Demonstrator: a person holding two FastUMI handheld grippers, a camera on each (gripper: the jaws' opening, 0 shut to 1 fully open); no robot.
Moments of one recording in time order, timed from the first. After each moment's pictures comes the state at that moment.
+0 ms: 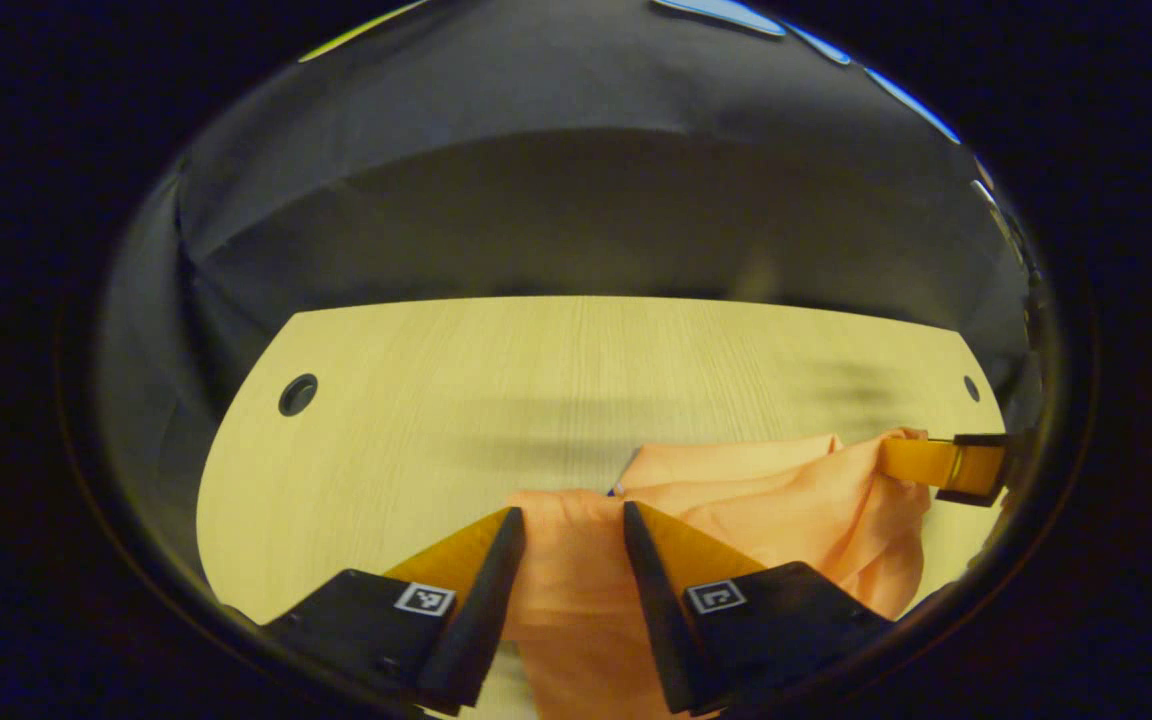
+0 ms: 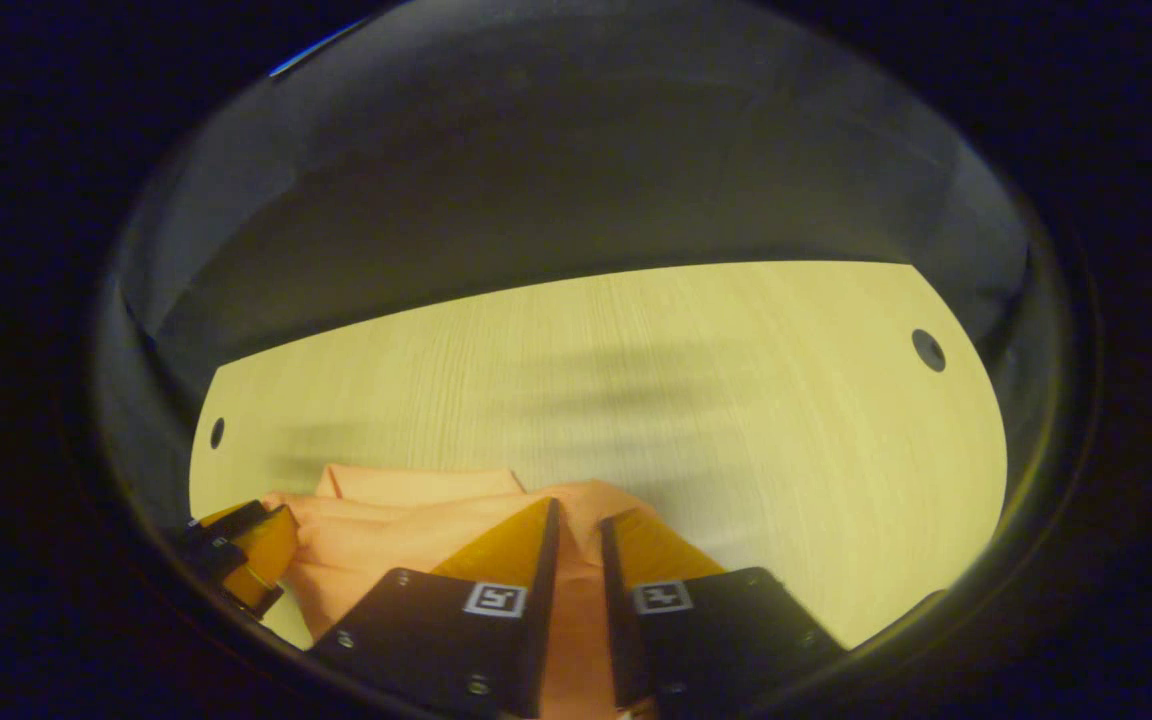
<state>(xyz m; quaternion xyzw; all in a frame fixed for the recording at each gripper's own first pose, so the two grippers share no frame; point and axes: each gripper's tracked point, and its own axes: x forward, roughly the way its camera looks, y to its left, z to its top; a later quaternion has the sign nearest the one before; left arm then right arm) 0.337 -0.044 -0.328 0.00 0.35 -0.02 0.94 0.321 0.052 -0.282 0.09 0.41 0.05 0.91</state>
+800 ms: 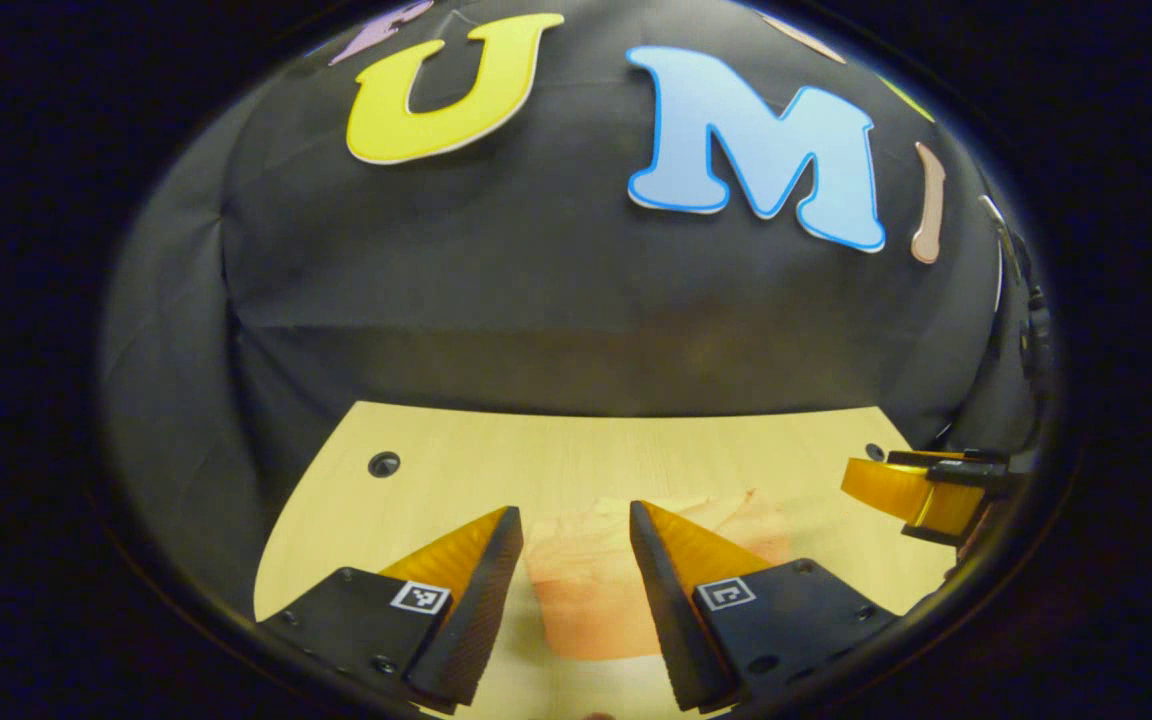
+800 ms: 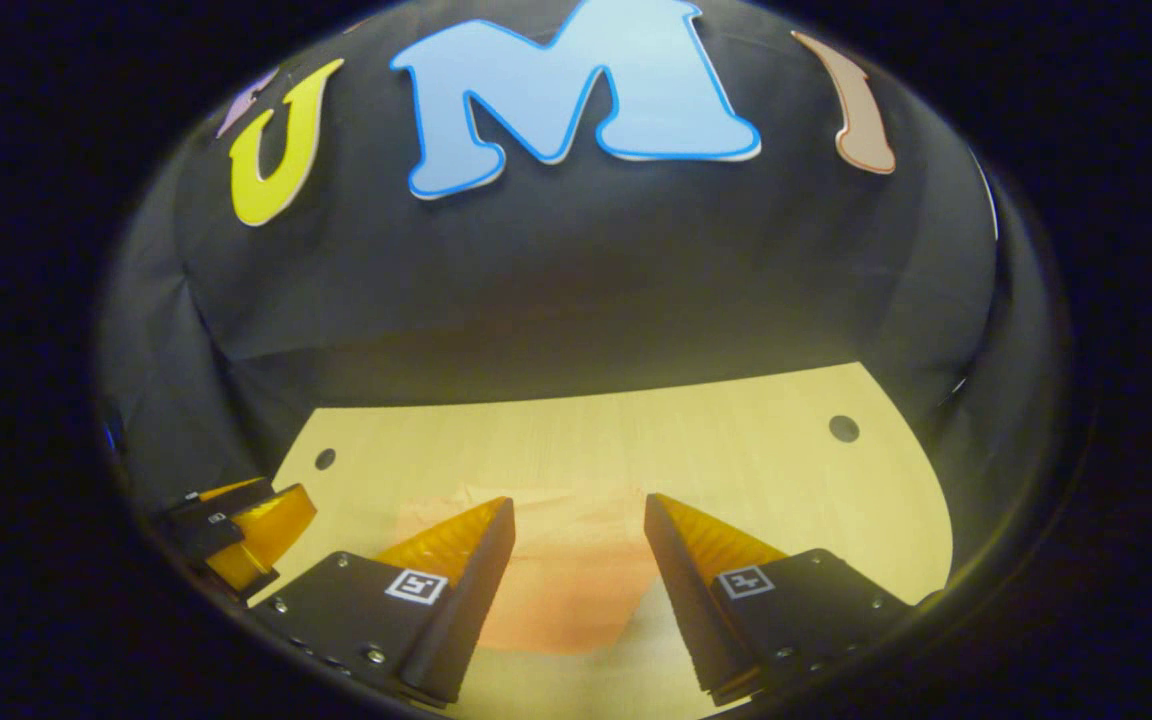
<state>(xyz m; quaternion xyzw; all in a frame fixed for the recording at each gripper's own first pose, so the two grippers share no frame) 0.188 -0.067 -0.118 -0.03 0.21 -0.05 0.98 0.190 0.039 -0.097 0.08 0.25 0.08 0.96</state>
